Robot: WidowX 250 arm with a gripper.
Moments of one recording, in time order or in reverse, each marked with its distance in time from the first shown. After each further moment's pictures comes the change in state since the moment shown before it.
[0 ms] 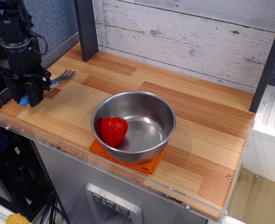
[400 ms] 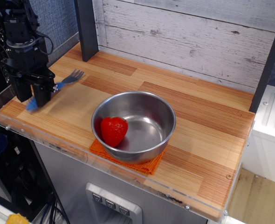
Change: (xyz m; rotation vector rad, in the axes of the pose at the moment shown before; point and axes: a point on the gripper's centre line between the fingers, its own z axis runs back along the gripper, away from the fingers) arm 0.000 -0.010 0.000 -0.031 0.004 -0.093
